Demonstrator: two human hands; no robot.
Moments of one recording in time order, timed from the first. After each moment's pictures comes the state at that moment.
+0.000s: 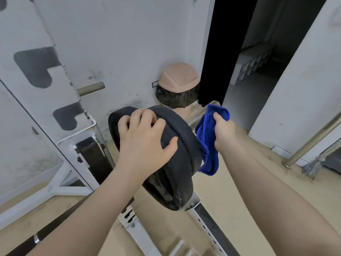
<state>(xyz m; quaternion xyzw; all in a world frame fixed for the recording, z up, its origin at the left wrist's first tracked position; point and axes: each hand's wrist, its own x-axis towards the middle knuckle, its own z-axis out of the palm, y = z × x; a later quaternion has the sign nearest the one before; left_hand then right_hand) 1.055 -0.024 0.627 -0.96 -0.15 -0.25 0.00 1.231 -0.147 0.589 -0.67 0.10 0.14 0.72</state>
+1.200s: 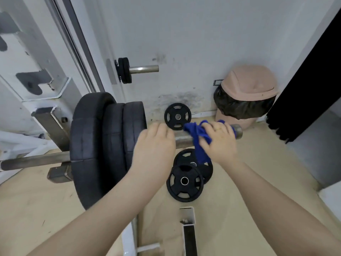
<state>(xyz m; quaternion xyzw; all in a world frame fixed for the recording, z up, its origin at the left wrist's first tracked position) 1.215 -0.128 0.594 -0.90 -0.40 -0.09 0.14 1.426 -0.140 0.496 -0.79 -0.59 -0.12 0.13</state>
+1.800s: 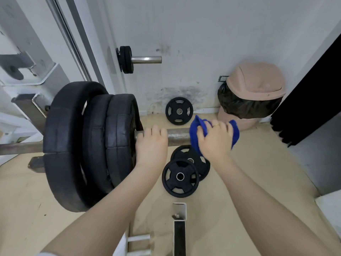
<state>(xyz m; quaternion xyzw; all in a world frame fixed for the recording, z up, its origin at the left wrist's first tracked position) 1.260 -0.109 0.540 -0.84 -0.53 -0.05 0.11 1.430 -0.131 0.500 -0.83 -0.52 -0.12 0.15</state>
